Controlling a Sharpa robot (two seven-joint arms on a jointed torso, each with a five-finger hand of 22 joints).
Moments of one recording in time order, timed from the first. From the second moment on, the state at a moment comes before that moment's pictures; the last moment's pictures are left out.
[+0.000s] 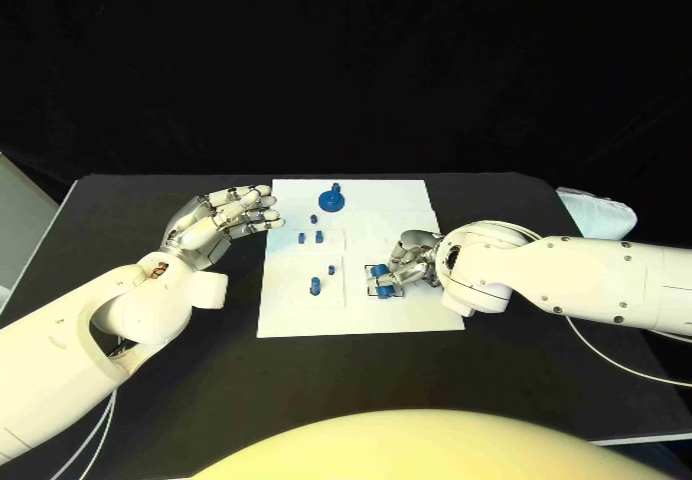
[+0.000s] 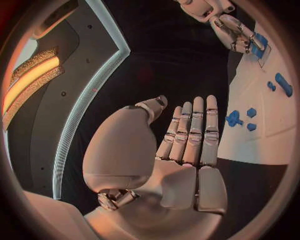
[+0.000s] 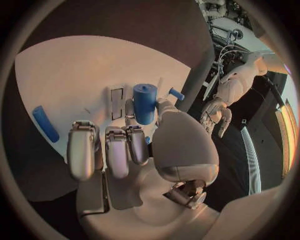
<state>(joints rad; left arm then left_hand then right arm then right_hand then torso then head) 0.72 -0.84 0.43 1.56 -0.19 -0.10 0.32 1.35 -0.16 0.51 0.14 0.06 0.86 0.22 0.18 0.32 1.02 0.18 0.18 0.07 0.97 0.12 0.37 0.31 0.17 0.97 0.23 0.23 0.12 1.14 -0.88 -0.14 1.68 -1.05 -0.21 -0.57 1.13 -0.06 0.02 0.29 0.51 1.04 0.06 0.34 0.69 1.47 -0.02 1.46 1.31 1.46 -0.08 1.56 1.31 0.06 1.47 0.03 1.40 1.31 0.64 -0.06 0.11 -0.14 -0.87</state>
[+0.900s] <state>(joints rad) 0.72 -0.84 0.43 1.55 -0.19 -0.10 0.32 1.35 -0.16 0.51 0.14 0.06 0.86 0.22 0.18 0.32 1.02 0.18 0.18 0.07 0.97 0.12 0.36 0.31 0.17 0.97 0.23 0.23 0.12 1.13 -0.85 -0.14 1.65 -1.13 -0.23 -0.58 1.04 -0.06 0.01 0.29 0.35 1.06 0.05 0.35 0.70 1.46 -0.02 1.45 1.31 1.47 -0.08 1.56 1.31 0.06 1.47 0.03 1.40 1.31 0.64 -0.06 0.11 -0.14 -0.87</state>
